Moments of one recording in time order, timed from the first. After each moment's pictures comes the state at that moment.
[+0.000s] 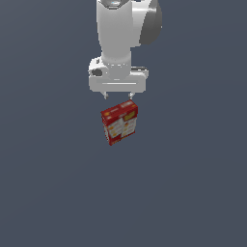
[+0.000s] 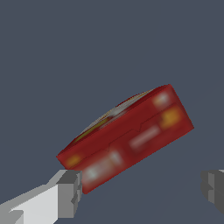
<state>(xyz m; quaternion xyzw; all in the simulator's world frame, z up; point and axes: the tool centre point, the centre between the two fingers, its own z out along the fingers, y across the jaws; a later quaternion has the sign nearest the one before) -0.094 -0.021 0.281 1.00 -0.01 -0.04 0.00</state>
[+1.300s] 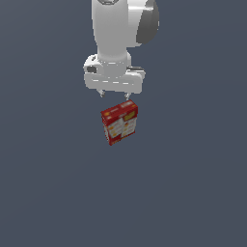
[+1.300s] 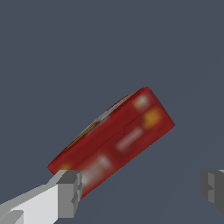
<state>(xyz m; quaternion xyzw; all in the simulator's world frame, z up) -0.091 -0.035 0.286 1.00 -0.06 -0.04 0.01</state>
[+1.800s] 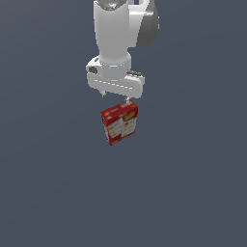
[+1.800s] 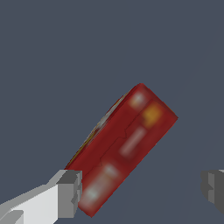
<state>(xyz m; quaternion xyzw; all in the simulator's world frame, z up) -0.090 -0.031 0.276 0.99 -0.16 -0.03 0.01</state>
